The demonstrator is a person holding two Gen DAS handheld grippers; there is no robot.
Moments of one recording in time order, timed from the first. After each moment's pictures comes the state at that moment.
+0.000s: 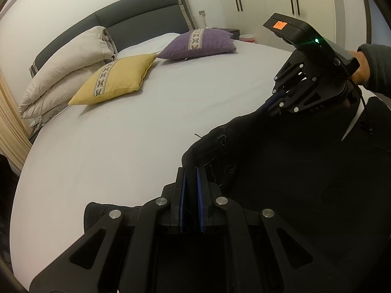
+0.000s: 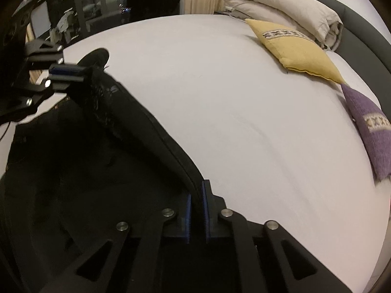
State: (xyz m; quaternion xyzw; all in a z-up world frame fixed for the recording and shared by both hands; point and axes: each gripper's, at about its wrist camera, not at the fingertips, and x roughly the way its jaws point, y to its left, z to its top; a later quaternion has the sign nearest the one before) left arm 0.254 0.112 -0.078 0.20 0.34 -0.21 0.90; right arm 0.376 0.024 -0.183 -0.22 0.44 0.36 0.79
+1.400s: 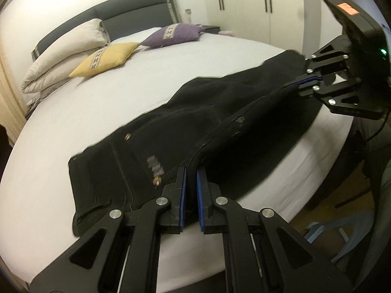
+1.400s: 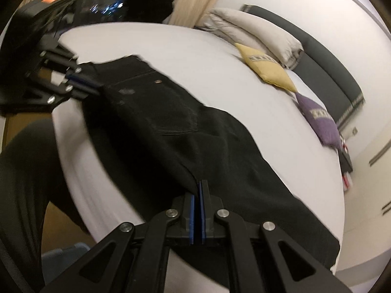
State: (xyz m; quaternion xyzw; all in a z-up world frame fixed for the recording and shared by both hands) left arm -0.110 0.135 -0.106 0.17 0.36 -0.23 0.89; right arm 0.026 0.072 -0.168 -0.31 0.36 0.23 0.85
